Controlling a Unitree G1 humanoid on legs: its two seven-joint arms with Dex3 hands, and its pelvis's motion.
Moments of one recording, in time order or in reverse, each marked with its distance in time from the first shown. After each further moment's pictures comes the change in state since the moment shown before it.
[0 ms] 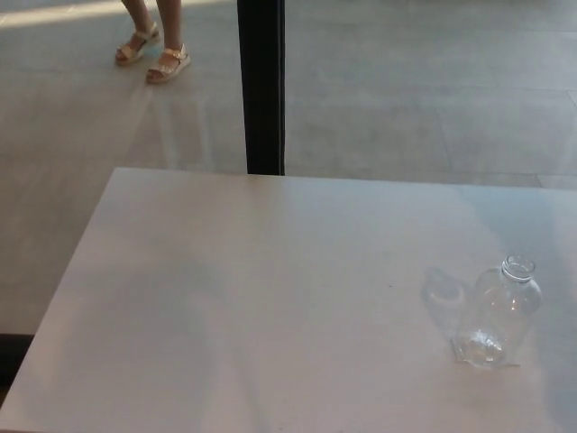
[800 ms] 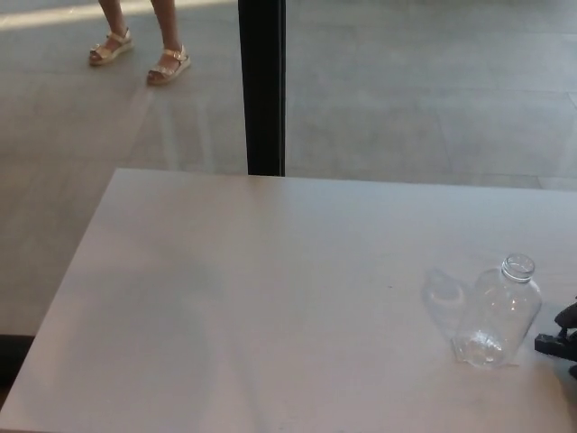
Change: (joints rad) left_arm -0.007 0.002 0.003 0.000 0.000 0.000 -0.001; right_arm 0.149 0.185 0.286 0.335 -0.134 -0.104 -0.328
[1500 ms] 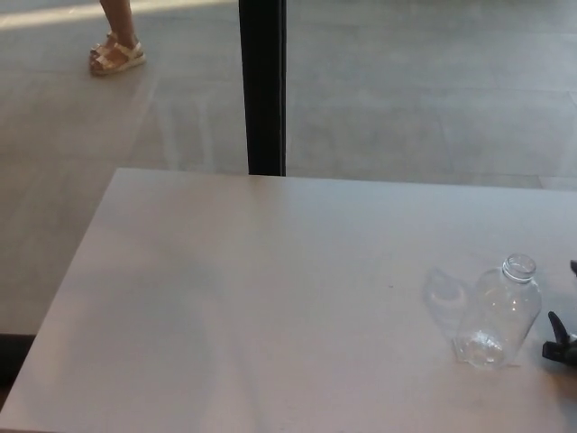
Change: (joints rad) left_arm 0.007 0.000 -0.003 0.000 0.000 -0.001 0.002; right_arm 0.021 -0.067 -0.041 -0.202 0.007 0.084 0.082
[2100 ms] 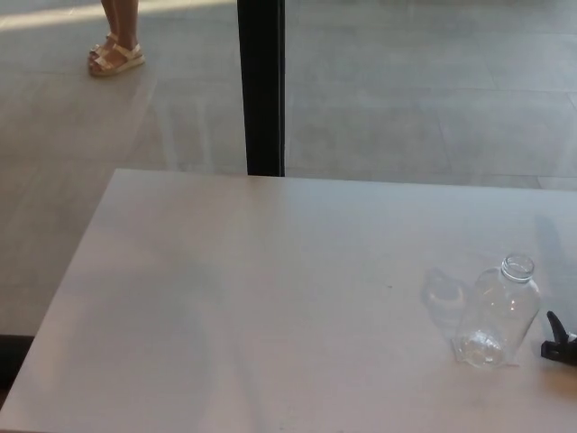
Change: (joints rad) left_arm -0.005 -0.002 -0.005 0.000 0.002 0.000 0.000; right_arm 0.276 -0.133 -0.550 -0.332 0.180 -0.001 0.147
